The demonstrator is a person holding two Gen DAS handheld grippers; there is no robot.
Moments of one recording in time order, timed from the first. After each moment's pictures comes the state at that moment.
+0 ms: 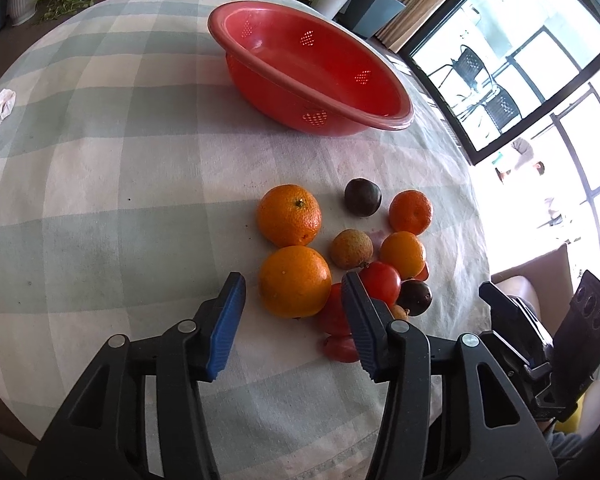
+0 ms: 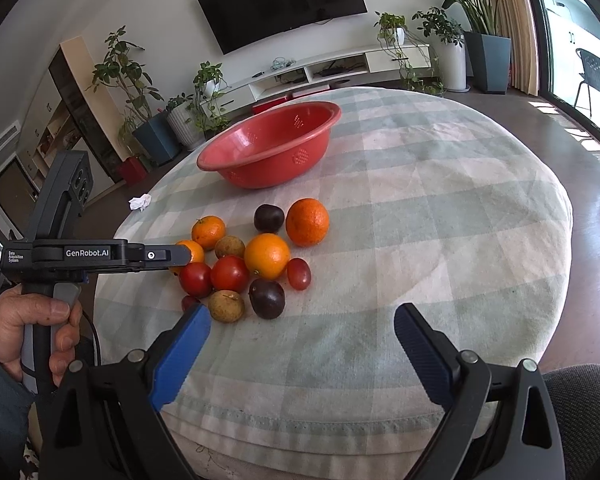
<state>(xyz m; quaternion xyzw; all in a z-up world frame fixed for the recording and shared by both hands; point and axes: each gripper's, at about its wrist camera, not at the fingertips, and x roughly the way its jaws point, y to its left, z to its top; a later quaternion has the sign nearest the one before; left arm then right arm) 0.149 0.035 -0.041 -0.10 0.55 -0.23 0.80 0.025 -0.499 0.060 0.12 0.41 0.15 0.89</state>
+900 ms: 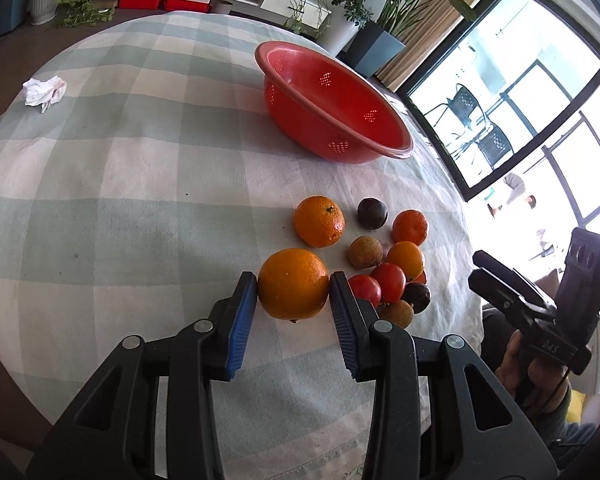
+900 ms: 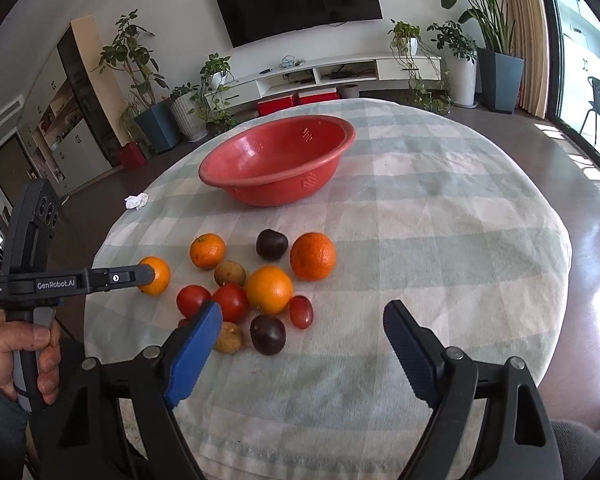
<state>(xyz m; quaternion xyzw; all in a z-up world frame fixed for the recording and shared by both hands) 0.115 0.088 -0.030 -0.15 0.49 -0.22 0.83 0.066 -0.483 0.079 0.06 0.41 0.16 0.89</state>
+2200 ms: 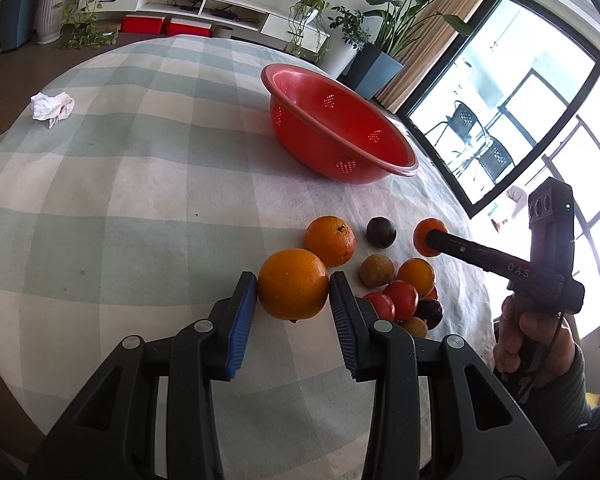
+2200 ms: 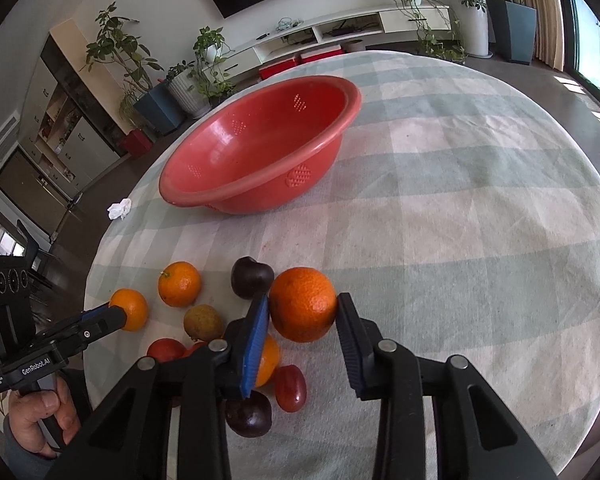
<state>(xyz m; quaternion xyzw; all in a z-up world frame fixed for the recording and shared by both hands) 0.116 0.089 -0.036 -0.15 0.45 -0.21 0.85 0.133 -0.491 0.047 0.13 0.47 0.18 0.85</state>
